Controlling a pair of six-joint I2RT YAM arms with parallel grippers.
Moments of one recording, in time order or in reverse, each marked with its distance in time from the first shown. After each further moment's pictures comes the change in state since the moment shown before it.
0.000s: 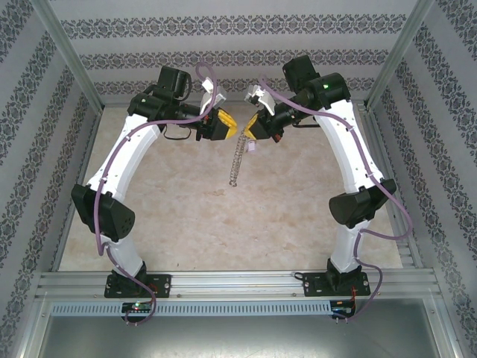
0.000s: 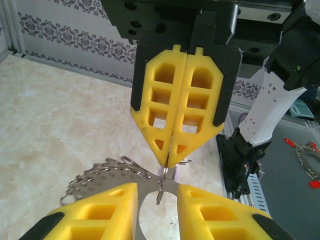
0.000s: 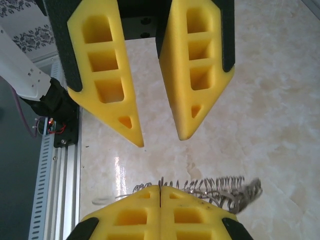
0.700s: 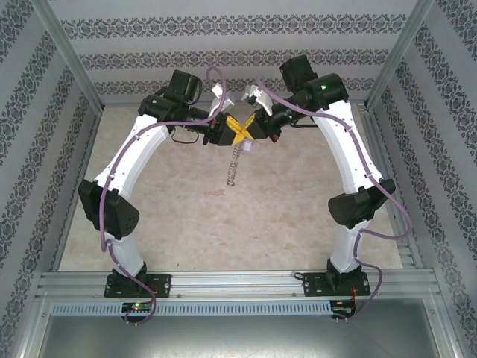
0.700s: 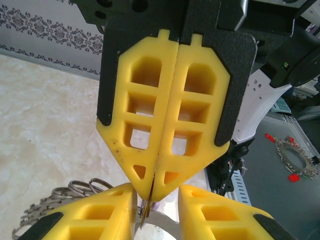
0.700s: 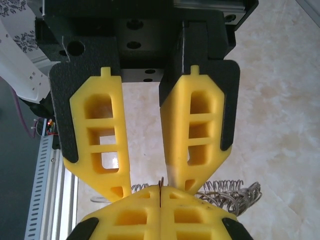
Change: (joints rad) left arm -0.051 0.036 0.000 -0.011 0.032 0.003; right arm 0.017 0.000 0.000 0.025 0.000 0.004
